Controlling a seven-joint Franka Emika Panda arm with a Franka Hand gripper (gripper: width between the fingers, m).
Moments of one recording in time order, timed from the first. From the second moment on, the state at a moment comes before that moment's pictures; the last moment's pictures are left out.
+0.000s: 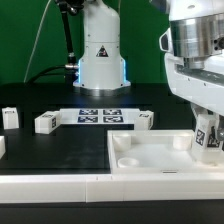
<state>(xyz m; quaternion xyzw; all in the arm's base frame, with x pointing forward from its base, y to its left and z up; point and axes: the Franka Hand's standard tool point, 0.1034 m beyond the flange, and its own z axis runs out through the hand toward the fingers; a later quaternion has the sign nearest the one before) 0.612 0.129 0.071 -0.78 0.62 0.04 0.08</state>
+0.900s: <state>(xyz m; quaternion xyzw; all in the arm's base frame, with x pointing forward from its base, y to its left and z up) 0.615 0.124 0.074 -0.99 0.15 0.01 0.05</state>
